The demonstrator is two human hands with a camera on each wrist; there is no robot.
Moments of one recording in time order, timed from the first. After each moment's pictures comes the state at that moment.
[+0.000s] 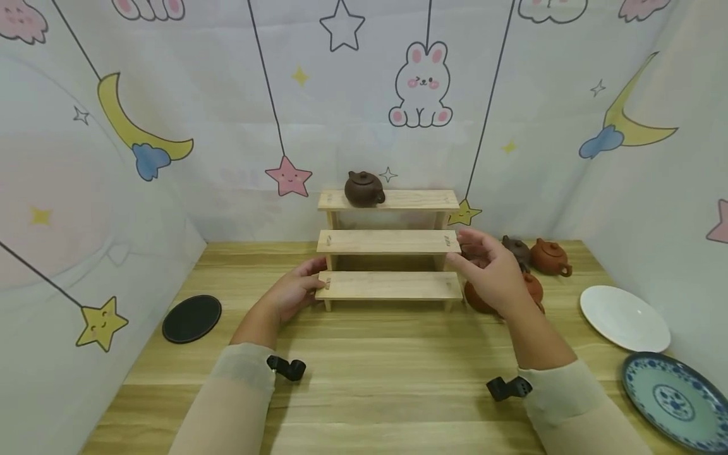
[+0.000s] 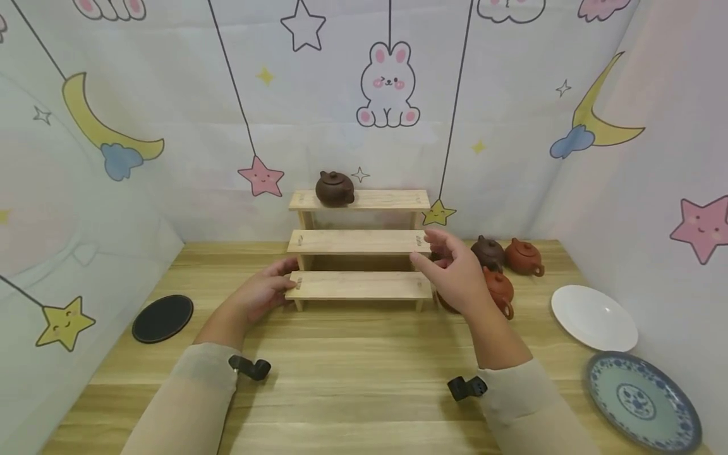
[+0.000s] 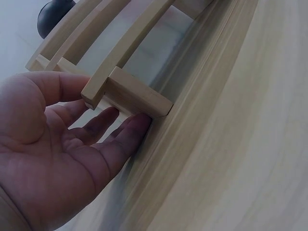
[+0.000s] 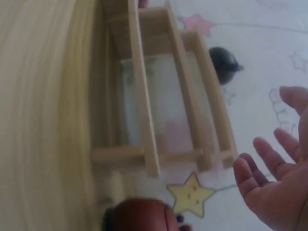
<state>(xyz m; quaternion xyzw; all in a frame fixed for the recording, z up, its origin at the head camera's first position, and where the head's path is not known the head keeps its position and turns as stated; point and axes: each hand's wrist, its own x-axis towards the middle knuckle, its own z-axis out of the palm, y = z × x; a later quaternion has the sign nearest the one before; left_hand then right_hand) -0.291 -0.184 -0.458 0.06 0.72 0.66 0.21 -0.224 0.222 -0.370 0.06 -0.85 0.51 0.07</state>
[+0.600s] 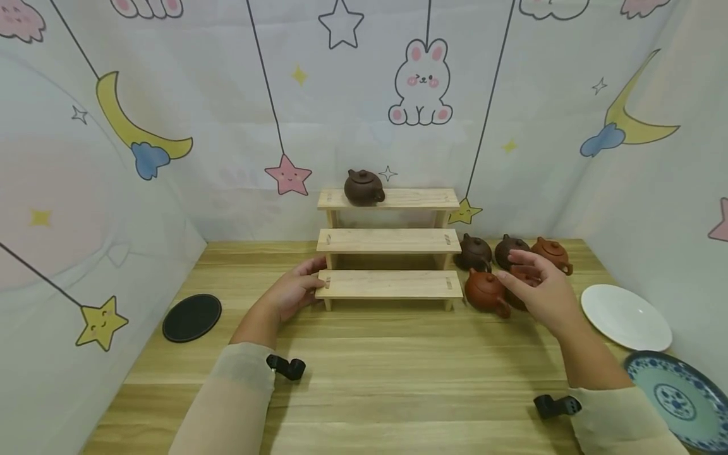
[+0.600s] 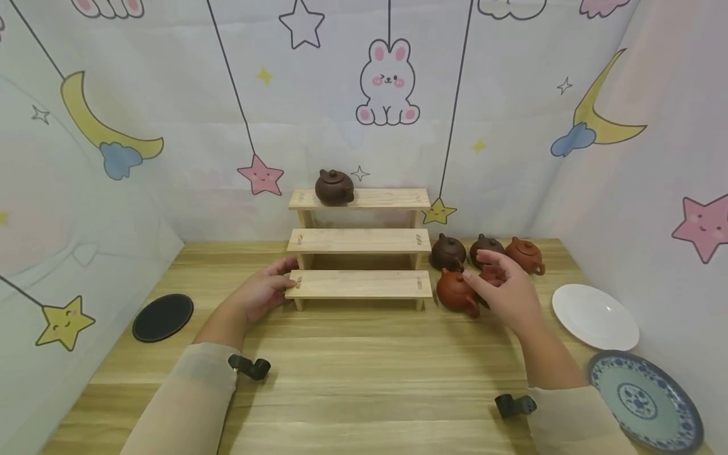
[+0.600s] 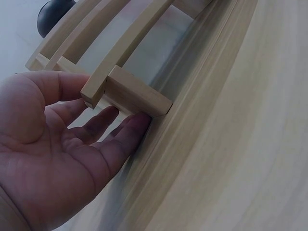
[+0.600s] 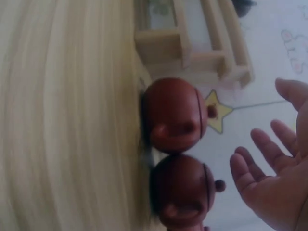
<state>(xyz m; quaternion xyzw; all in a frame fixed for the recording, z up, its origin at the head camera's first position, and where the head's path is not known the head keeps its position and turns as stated) -0.290 -0.185 -0.457 0.06 0.72 0.66 0.21 -0.205 0.308 -0.402 -0.01 -0.90 0.44 0.06</state>
